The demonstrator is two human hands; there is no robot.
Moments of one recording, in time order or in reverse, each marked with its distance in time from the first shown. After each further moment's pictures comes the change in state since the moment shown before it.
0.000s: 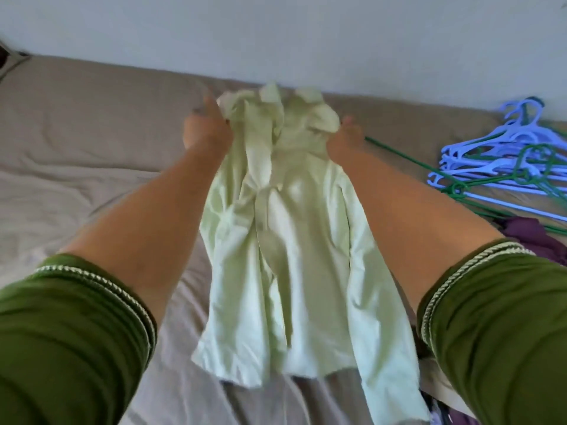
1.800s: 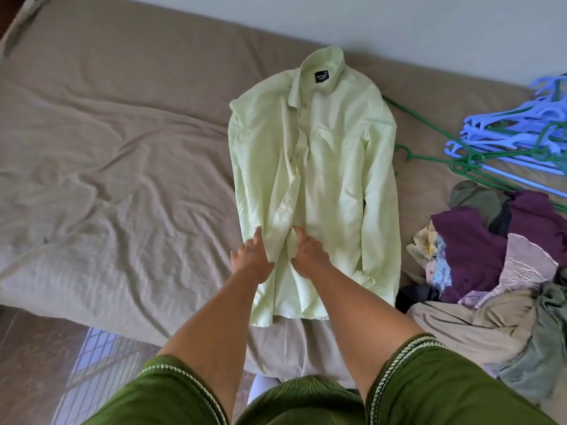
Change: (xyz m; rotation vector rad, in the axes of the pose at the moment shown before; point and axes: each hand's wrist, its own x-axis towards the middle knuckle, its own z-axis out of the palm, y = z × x) left_hand -0.308 -0.104 0.136 0.127 -0.703 -0.149; right_hand -0.259 0.120 0.152 -0.350 -0.599 -0.060
